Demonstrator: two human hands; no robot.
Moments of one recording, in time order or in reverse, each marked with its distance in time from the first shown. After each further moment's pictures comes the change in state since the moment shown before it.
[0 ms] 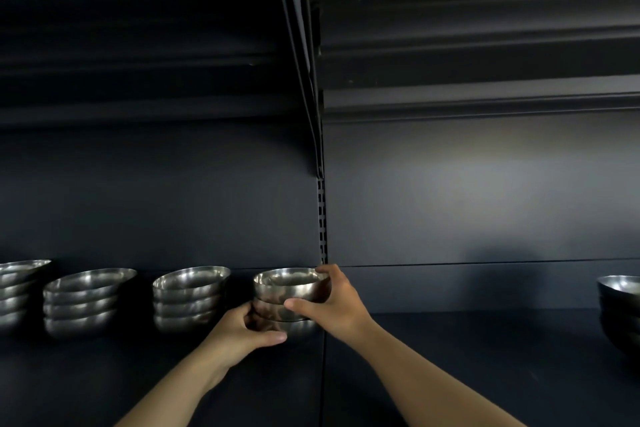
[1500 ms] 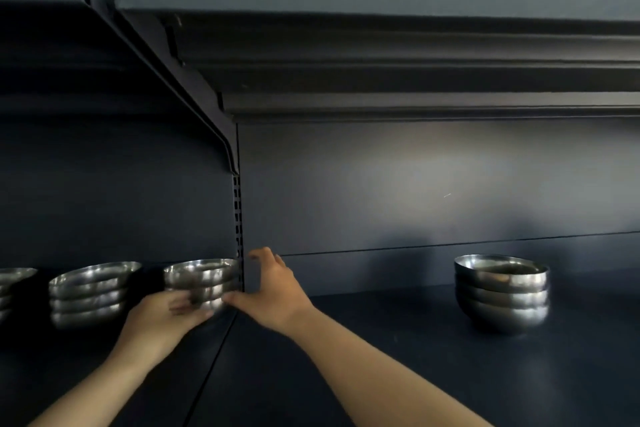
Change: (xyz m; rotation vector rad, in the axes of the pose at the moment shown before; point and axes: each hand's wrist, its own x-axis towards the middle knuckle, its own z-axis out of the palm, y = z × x) left_hand -0.037 0.051 0.052 0.246 0.325 0.138; right_hand -0.061 -0.041 -0.070 -0.259 -0.028 -0.100
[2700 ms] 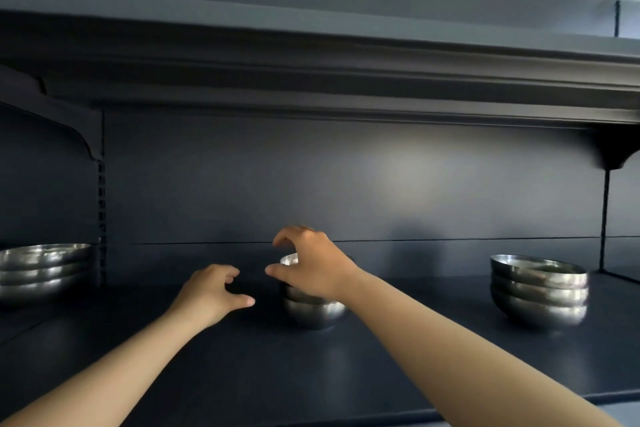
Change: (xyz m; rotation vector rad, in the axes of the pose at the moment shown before) left_hand -0.085 0.223 0.245 0.309 -0.229 -0.008; right_hand -0.115 0.106 -0.309 -0.379 -0.052 -0.115
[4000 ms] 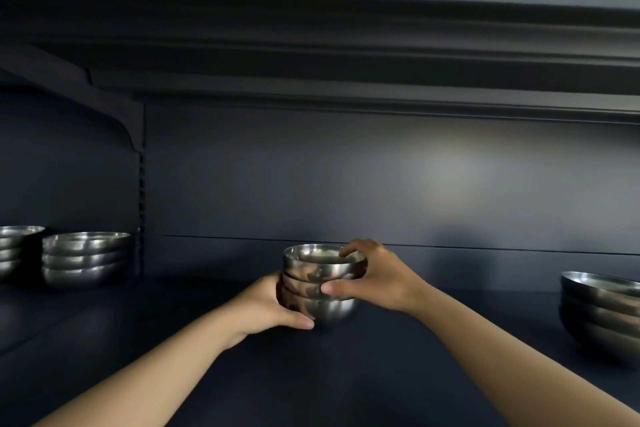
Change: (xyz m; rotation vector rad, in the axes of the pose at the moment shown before) left_hand 0.002 0.001 0.018 -0.513 -0.358 0.089; right_hand 0.003 0.062 0.009 0.218 -0.048 0.134
